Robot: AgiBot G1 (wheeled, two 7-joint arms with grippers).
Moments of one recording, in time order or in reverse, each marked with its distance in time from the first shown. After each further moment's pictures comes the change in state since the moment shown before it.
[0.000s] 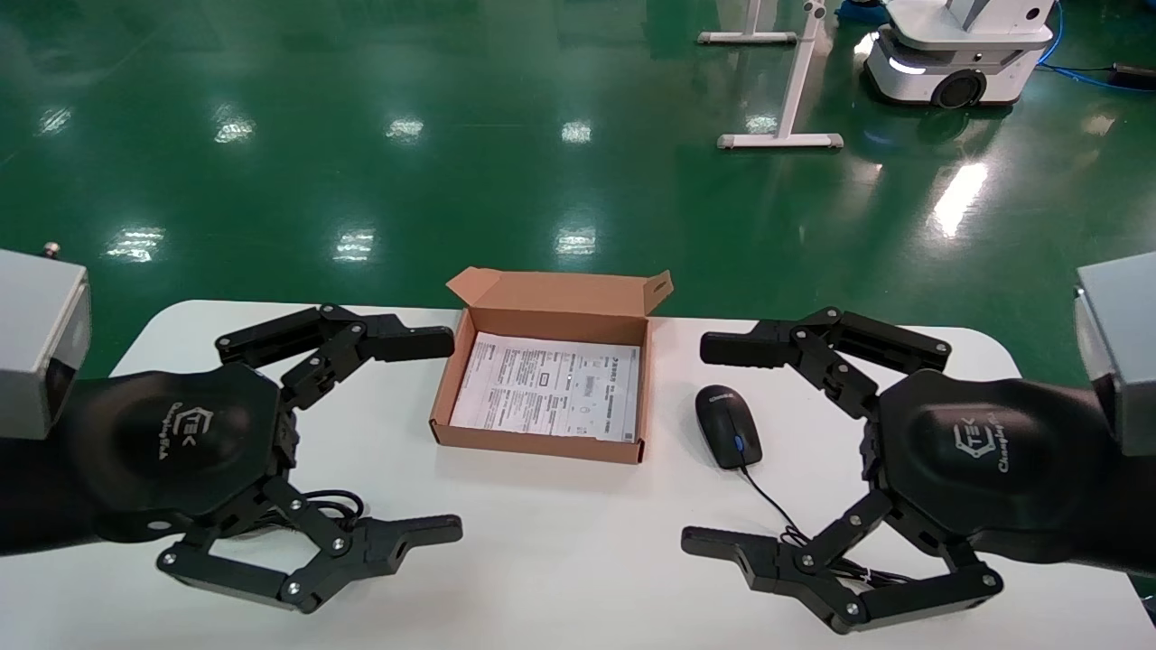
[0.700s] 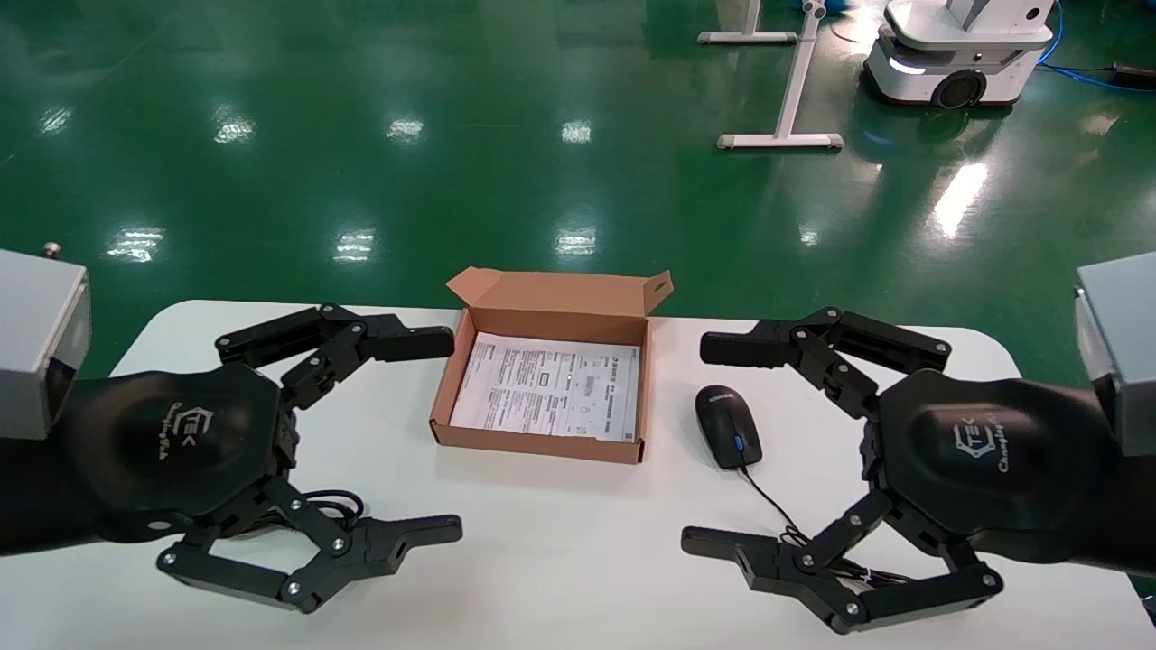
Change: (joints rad) left arm 0.000 0.000 0.000 0.000 0.000 0.000 0.000; right arm 0.000 0.000 0.000 0.000 0.000 0.000 0.000
